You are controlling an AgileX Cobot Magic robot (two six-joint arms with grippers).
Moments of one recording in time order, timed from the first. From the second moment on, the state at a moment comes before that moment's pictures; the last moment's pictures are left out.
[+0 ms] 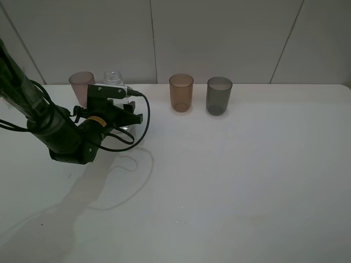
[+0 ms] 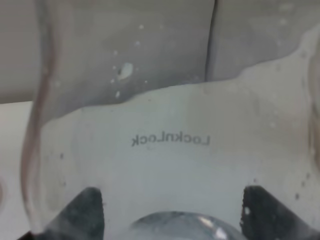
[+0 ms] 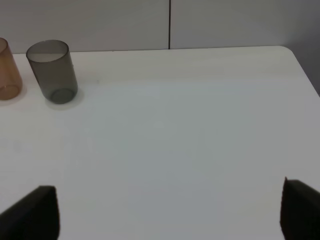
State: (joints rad) left arm -0.45 2.30 -0.83 -0.29 -1.21 0.04; right arm -0.11 0.00 -0.52 0.00 1.06 -0.01
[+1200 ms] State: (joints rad) left arm -0.45 1.92 -0.87 -0.39 -0.55 0.64; right arm -0.11 0.00 -0.52 0.00 1.06 -0.01
